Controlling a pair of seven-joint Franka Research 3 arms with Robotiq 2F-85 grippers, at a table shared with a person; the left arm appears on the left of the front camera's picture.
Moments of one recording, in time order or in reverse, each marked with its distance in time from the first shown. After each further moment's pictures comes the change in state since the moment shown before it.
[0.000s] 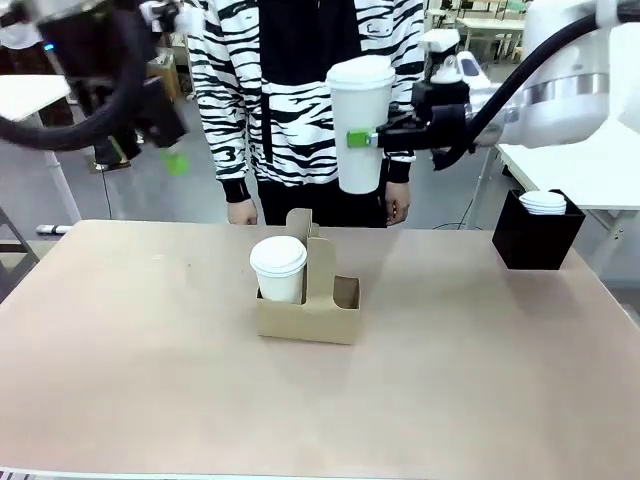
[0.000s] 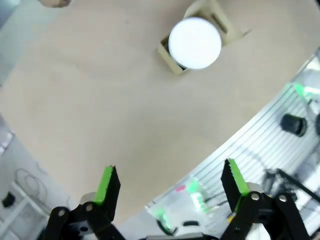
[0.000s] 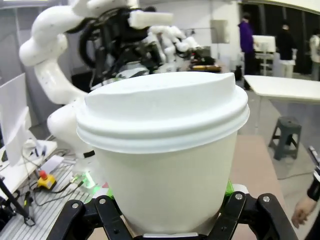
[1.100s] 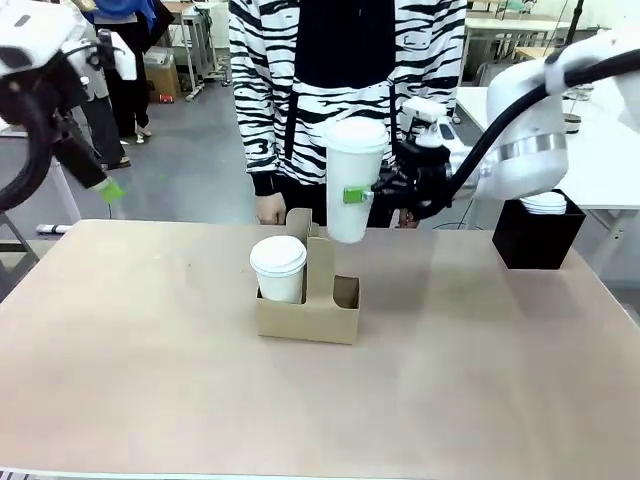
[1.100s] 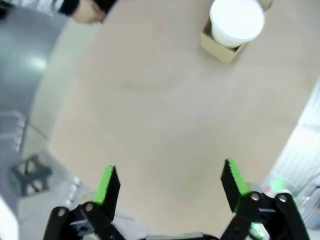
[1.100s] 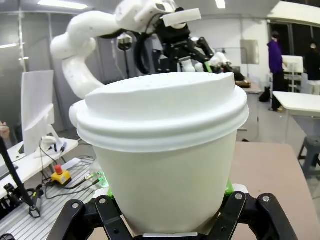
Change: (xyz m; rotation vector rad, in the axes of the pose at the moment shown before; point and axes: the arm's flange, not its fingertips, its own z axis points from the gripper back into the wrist) left arm -0.057 0.063 -0.035 0.163 -0.159 -0.409; right arm -0.093 -0.010 -0.017 0.157 -0.116 -0.001
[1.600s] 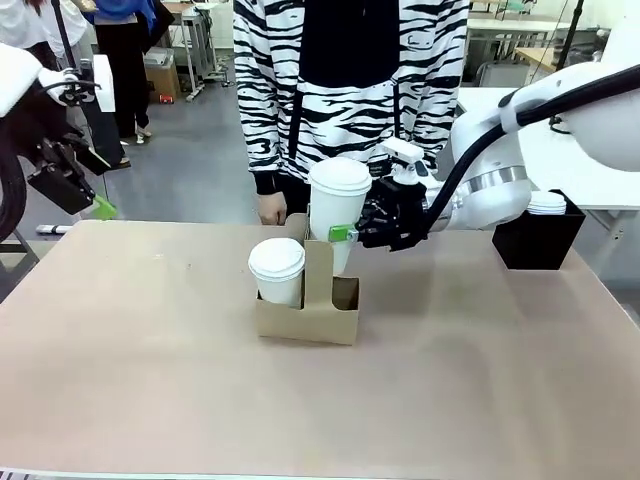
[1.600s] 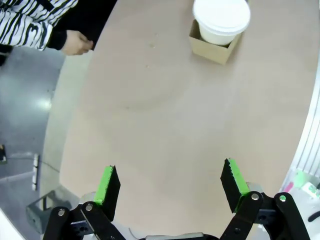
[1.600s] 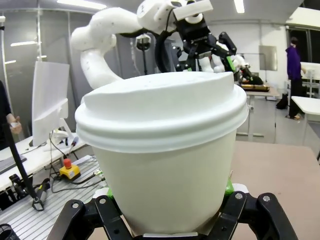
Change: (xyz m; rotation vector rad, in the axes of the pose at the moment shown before) left arm -0.022 0.001 -0.016 -0.019 -0.097 -0.145; right arm -0.046 -0.005 -0.023 0.093 -0.023 -0.003
